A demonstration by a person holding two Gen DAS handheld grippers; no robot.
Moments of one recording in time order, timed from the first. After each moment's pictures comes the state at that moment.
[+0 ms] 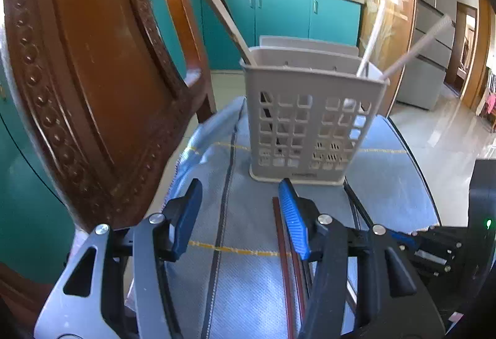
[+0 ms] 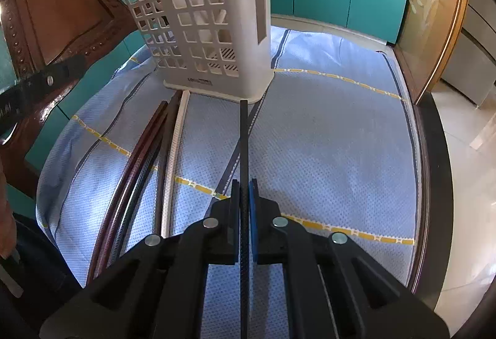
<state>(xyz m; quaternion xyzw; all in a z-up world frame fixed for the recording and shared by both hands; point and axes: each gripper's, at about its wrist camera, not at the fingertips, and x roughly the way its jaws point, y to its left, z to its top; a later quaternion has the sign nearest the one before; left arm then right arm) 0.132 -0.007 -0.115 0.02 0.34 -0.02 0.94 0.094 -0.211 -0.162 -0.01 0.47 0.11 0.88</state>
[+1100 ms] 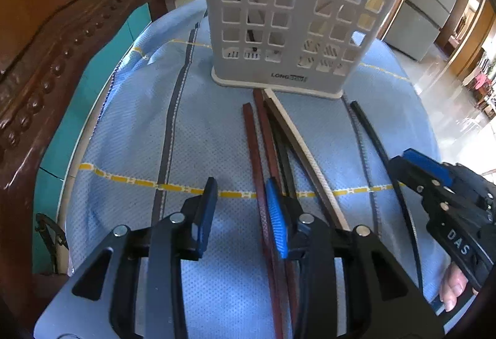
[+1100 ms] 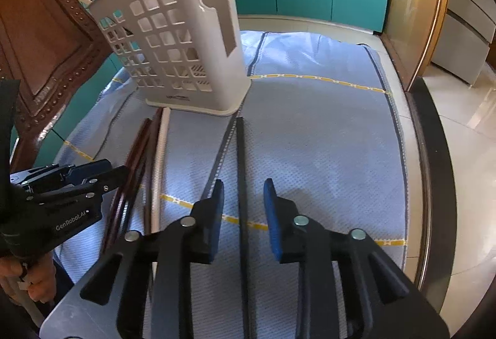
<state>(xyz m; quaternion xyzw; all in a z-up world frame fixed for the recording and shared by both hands) 0.163 -0.026 -0.202 0.01 0.51 -0.07 0.86 0.101 -0.229 -0.157 0.02 0.47 0.08 0.88</state>
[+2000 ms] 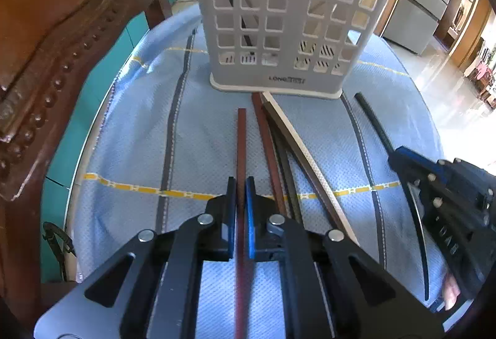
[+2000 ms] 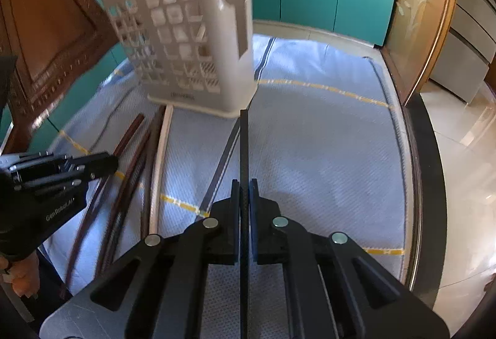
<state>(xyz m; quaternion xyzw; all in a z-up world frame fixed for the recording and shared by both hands) 0.171 -0.036 -0.192 0.02 0.50 -0.08 0.86 0.101 -0.218 -0.155 0.00 0.45 0.08 0.89</state>
